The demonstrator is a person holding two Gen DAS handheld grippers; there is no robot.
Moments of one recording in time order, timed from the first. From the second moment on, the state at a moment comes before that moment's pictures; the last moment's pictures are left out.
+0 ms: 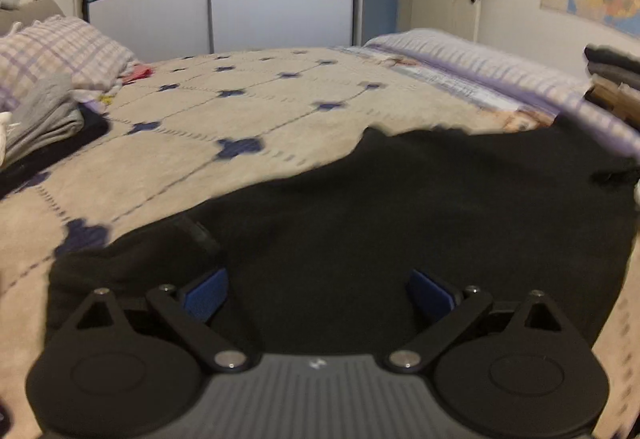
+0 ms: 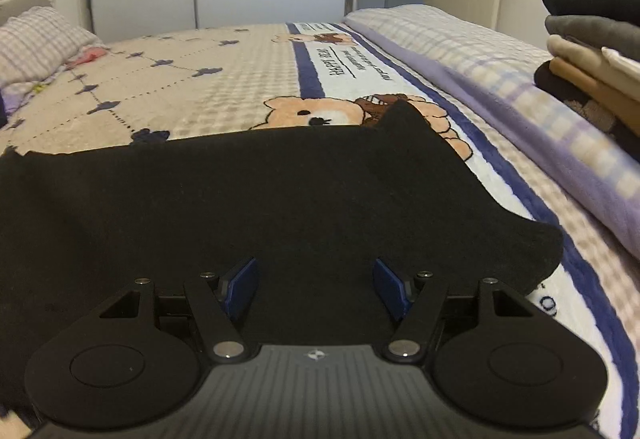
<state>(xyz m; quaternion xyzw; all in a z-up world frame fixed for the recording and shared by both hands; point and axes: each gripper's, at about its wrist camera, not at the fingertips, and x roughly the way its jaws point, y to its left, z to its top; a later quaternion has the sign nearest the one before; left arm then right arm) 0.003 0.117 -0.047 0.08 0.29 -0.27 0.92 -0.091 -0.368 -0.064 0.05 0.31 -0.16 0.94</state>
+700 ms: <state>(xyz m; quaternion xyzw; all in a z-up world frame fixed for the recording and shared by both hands) -0.044 0.025 -0.025 0.07 0.25 -0.38 0.89 -0.099 -0.283 -0.030 0.02 0.24 -0.01 0.97</state>
